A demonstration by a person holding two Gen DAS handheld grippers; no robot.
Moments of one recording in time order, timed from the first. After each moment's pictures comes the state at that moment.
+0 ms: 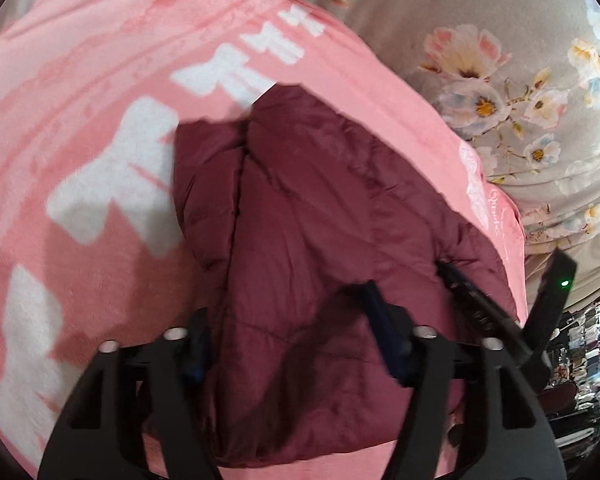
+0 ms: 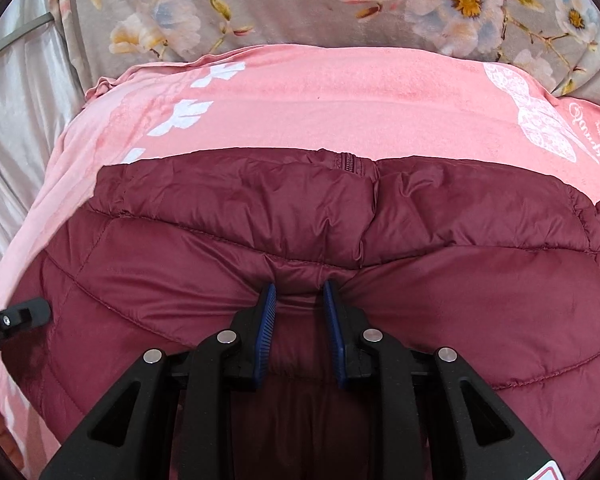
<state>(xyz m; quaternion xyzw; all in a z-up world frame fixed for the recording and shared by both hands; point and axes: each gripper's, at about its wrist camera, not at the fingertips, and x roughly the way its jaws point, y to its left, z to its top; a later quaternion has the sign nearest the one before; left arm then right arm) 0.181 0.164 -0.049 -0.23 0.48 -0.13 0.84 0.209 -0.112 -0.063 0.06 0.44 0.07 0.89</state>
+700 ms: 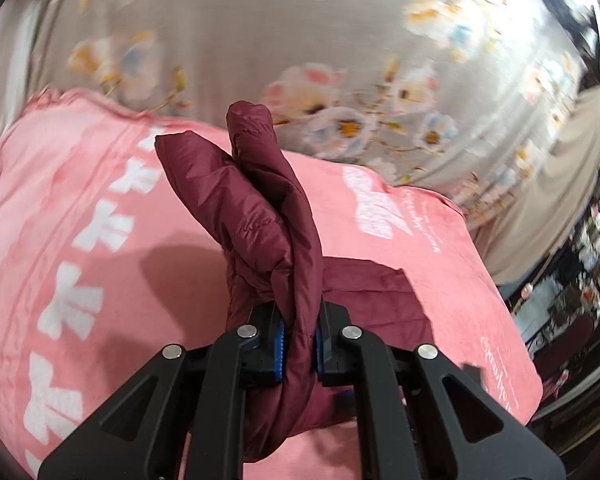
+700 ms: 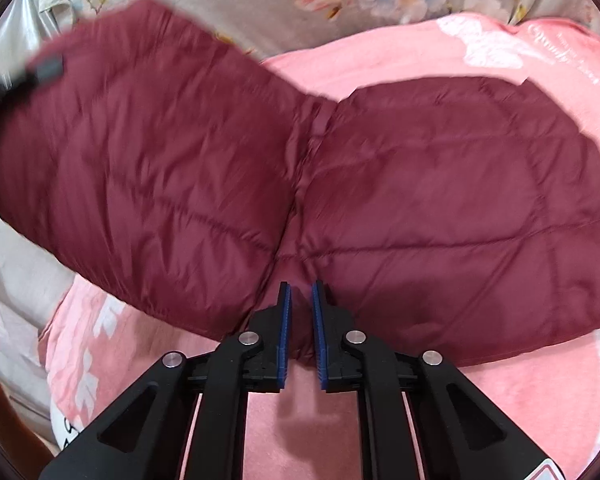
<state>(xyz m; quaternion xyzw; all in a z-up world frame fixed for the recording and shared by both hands) 0.122 0.028 0.121 -0.10 0.35 -0.23 0.90 0.071 -0.165 -0.053 0.20 0.43 0.13 0.87</state>
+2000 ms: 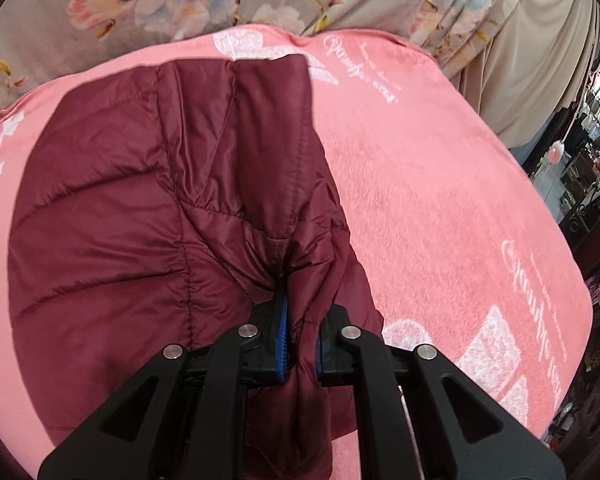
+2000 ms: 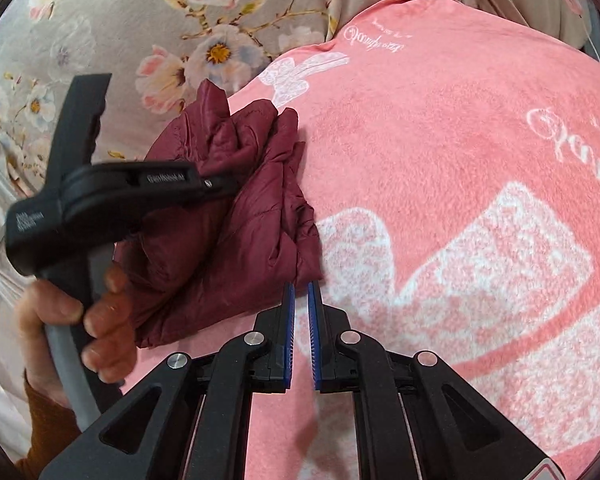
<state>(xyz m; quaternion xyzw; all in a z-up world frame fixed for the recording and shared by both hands) 0.132 -0.273 -0.010 0.07 0.48 -0.28 0.83 -0.054 -0.356 -0.041 0.31 0.37 -0.04 0.88</state>
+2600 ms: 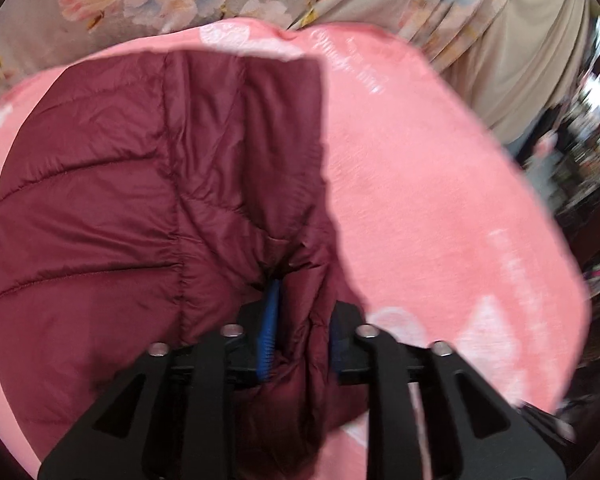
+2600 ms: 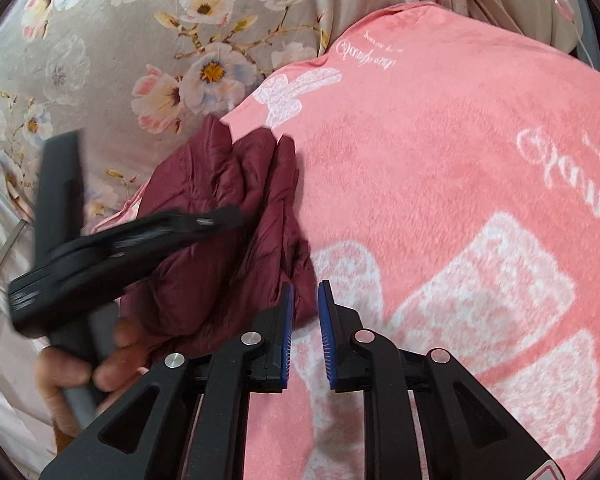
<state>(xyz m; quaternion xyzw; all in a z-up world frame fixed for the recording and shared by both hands) 0.123 -0.263 -0.005 0.03 0.48 -0.32 0.82 -0.048 -0.385 -0.018 0.32 0.34 -0.06 0.88</state>
